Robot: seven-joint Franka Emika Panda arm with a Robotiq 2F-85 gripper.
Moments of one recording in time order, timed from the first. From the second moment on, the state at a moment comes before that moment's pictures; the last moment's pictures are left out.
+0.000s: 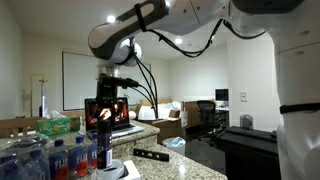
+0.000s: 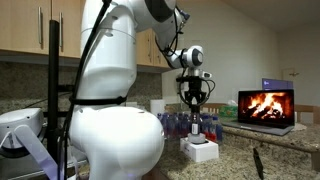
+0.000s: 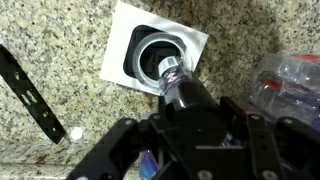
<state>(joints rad) 0.20 0.02 0.13 -1.87 0.07 1.92 0.31</state>
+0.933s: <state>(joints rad) 0.18 -0.02 0.13 -1.92 0.07 1.91 0.37</state>
